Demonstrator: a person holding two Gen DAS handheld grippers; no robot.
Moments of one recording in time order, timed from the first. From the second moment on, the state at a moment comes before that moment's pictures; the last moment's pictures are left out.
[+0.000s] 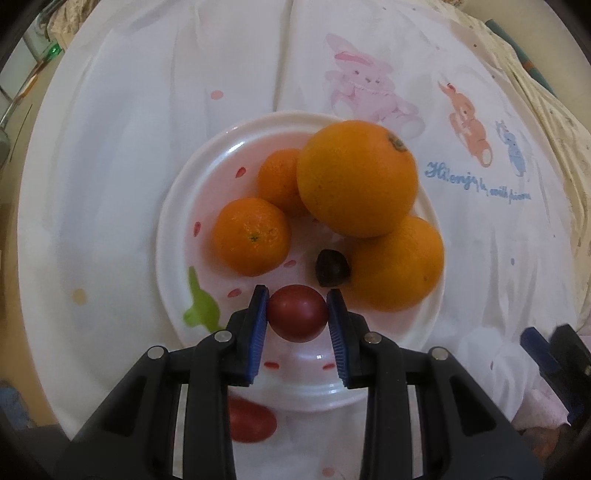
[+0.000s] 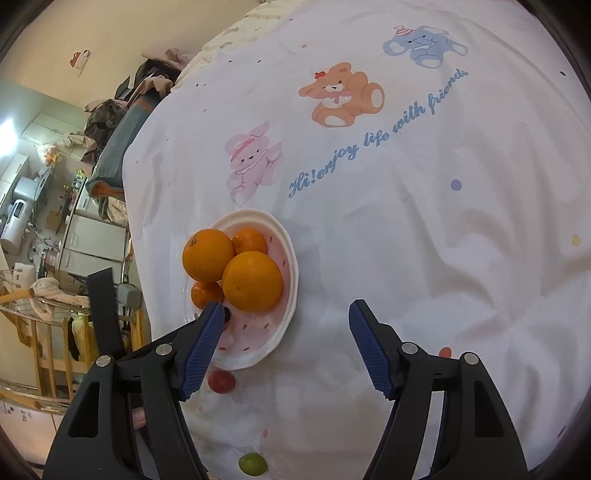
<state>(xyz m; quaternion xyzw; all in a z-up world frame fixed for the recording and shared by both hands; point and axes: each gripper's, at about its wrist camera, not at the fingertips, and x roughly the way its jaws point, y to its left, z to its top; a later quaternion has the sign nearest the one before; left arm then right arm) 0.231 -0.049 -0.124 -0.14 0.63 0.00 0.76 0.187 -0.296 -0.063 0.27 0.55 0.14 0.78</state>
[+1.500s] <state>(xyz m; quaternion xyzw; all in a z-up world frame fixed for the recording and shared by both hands) 0.135 0.000 -0.038 -0.08 0.56 0.02 0.82 0.135 -0.243 -0.049 0.16 0.55 0.20 0.79</state>
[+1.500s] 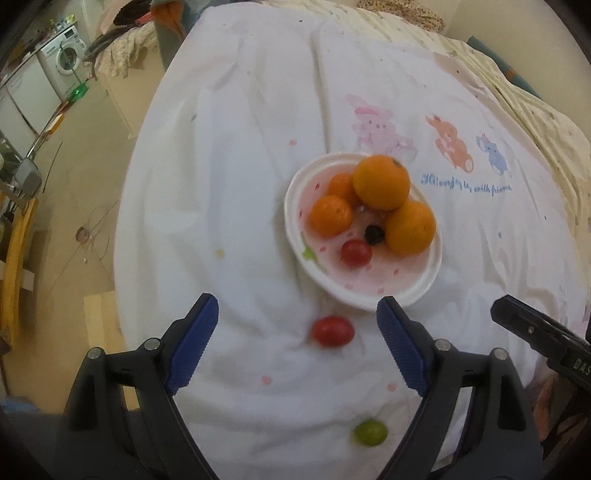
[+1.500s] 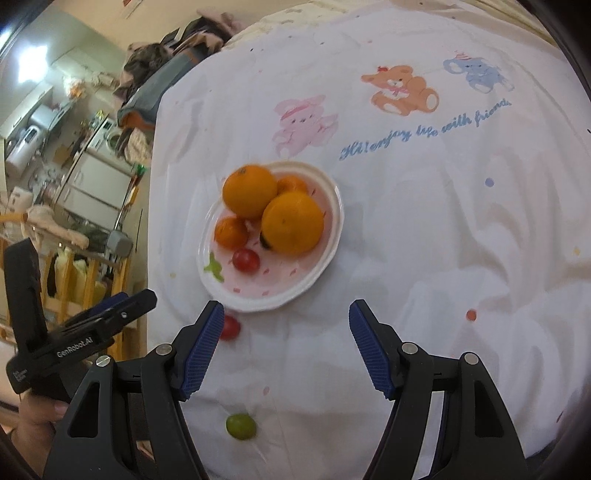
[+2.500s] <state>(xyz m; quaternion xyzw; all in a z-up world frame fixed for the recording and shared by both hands) 0.094 0.043 -0.037 -0.15 0.55 0.02 0.82 0.053 -0.148 -0.099 0.00 0.64 0.30 0.70</state>
